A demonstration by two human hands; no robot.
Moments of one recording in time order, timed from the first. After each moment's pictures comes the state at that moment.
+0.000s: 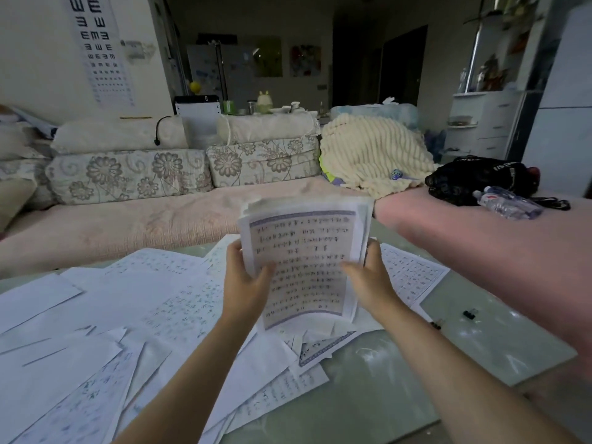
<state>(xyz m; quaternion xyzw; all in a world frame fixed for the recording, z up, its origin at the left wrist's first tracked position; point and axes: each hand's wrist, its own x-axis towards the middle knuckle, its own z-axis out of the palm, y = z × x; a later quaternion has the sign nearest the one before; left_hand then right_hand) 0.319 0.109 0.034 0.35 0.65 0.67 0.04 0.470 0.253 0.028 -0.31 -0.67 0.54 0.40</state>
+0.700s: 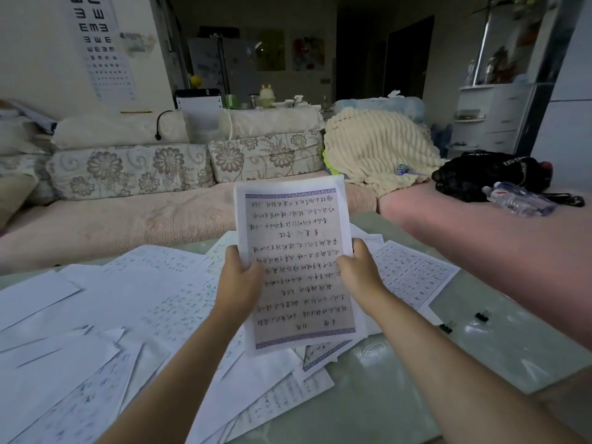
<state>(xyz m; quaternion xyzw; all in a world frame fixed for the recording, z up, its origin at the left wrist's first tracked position) 0.289 0.123 0.031 0.30 0.75 0.58 0.08 0.433 0.266 0.029 -0.37 -0.69 0.50 0.35</state>
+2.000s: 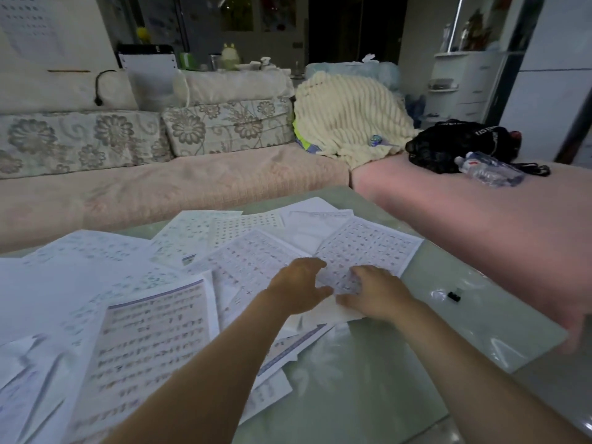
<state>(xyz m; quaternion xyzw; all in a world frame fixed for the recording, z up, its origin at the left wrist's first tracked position) 0.339 0.268 -0.052 0.61 0.78 0.13 0.09 0.504 0.359 -0.063 -0.44 -0.88 0.15 0.06</state>
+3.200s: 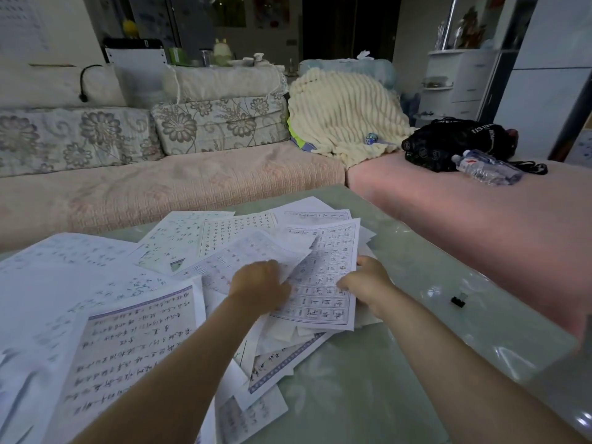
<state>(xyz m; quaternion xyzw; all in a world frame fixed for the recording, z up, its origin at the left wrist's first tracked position) 0.293 0.267 -0.058 0.52 0.86 0.06 -0.01 0.474 0.366 -0.050 -0.50 -0.64 0.53 0.24</state>
